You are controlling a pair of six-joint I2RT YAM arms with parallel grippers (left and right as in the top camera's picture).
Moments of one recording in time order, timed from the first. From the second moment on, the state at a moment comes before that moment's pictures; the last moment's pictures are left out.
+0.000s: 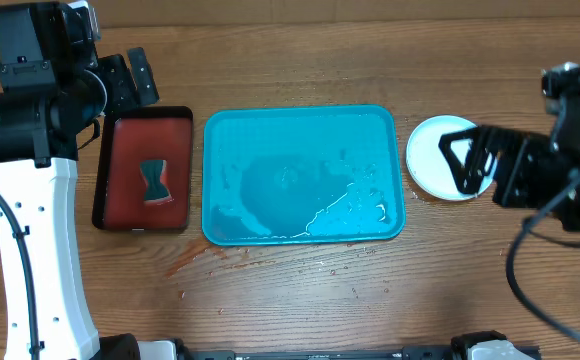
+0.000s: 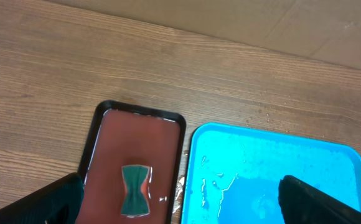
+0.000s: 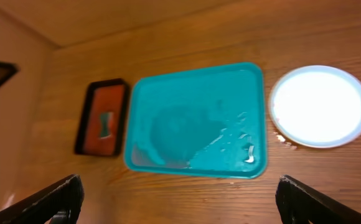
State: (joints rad) left arm 0.11 1.54 1.90 -1.17 0.06 -0.16; right arm 0.16 1.31 2.18 -1.64 -0.28 0.33
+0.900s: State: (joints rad) left arm 0.11 1.54 1.90 -1.17 0.06 -0.16; right arm 0.13 0.74 1.30 -0.81 -0.14 0.15
